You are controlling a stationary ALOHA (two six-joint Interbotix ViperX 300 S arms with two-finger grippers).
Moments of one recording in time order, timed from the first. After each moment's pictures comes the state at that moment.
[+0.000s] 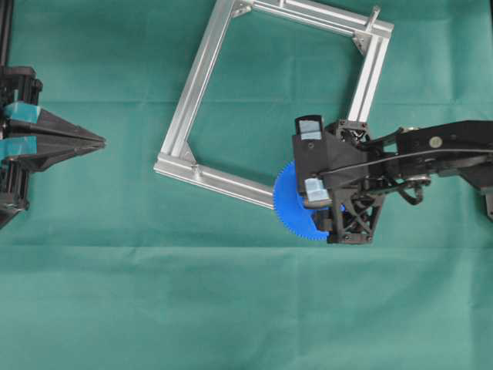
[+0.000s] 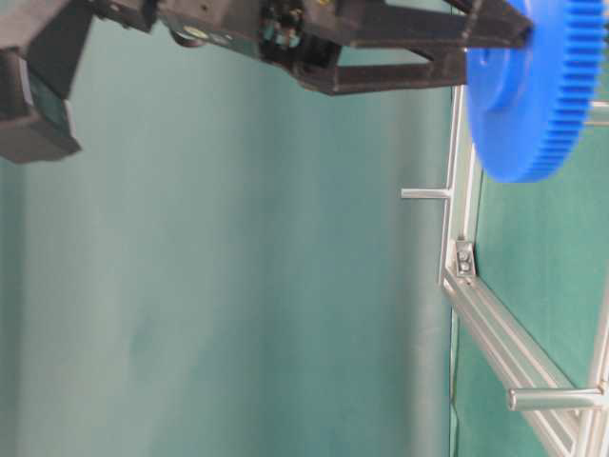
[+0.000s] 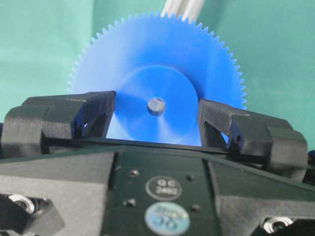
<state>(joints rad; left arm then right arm) 0.00 -0.96 1.17 -0.02 -0.16 0.00 0.07 -0.06 0.48 0.00 0.78 0.26</state>
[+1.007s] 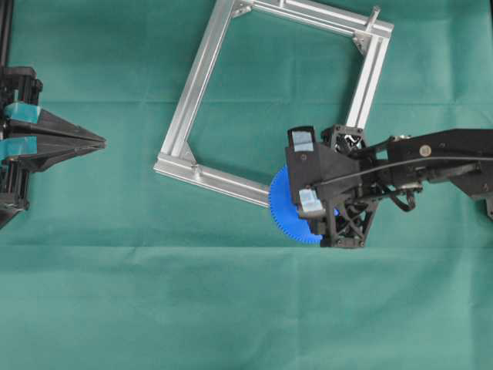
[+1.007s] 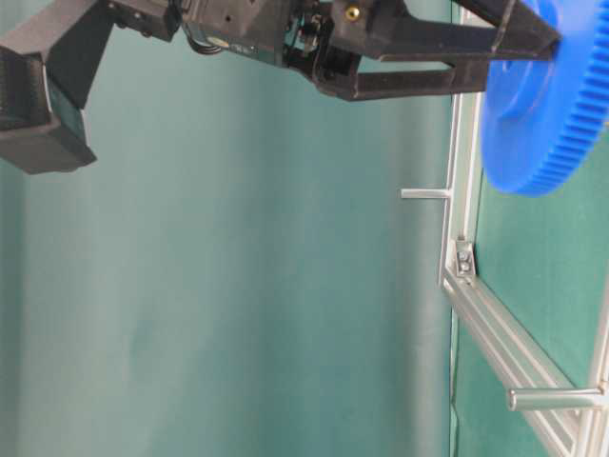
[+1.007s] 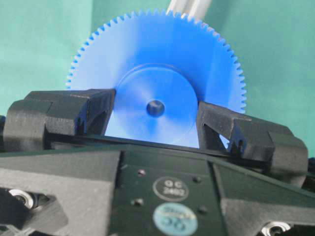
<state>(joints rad) 0.00 -0.96 1.17 -0.02 -0.16 0.00 0.10 -0.04 0.47 -0.02 0.75 0.31</state>
